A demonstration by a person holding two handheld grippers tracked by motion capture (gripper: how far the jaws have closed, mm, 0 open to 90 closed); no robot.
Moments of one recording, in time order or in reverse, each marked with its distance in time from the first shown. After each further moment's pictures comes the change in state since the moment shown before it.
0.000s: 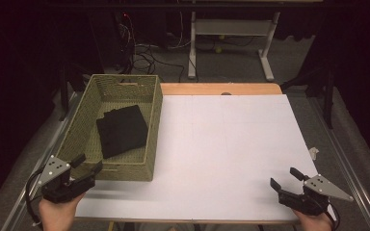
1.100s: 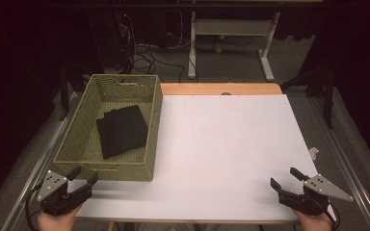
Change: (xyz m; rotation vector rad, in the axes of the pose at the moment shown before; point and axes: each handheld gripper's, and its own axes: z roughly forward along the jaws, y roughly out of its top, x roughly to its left) left arm 0.009 -0.045 0.002 0.005 0.052 -0.056; right arm 0.000 0.000 0.000 0.001 -0.004 0.001
